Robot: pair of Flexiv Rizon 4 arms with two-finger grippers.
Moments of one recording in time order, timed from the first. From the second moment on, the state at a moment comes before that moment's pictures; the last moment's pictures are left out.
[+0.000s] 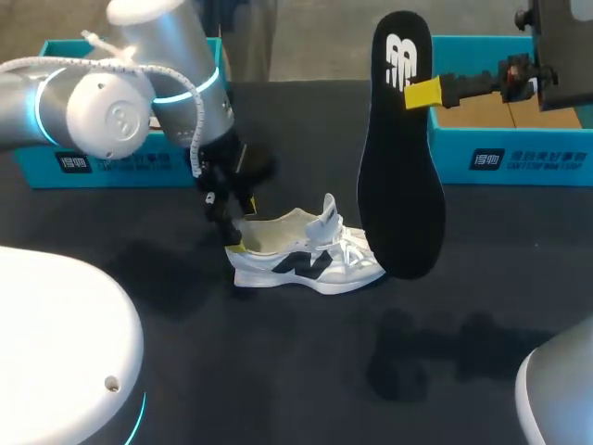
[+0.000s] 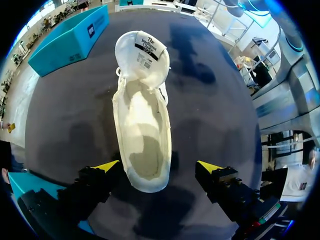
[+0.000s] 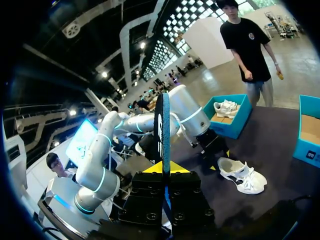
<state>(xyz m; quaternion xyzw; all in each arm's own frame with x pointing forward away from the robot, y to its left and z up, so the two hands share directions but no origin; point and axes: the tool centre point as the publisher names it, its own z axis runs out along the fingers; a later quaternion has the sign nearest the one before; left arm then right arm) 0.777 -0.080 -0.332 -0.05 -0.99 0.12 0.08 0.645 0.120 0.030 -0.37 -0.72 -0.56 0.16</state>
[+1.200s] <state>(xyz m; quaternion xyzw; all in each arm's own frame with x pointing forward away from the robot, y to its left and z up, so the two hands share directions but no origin) 0.778 -0.087 -0.328 -0.05 -0.99 0.10 0.07 0.645 0.120 0.030 -0.37 -0.72 -0.56 0.16</state>
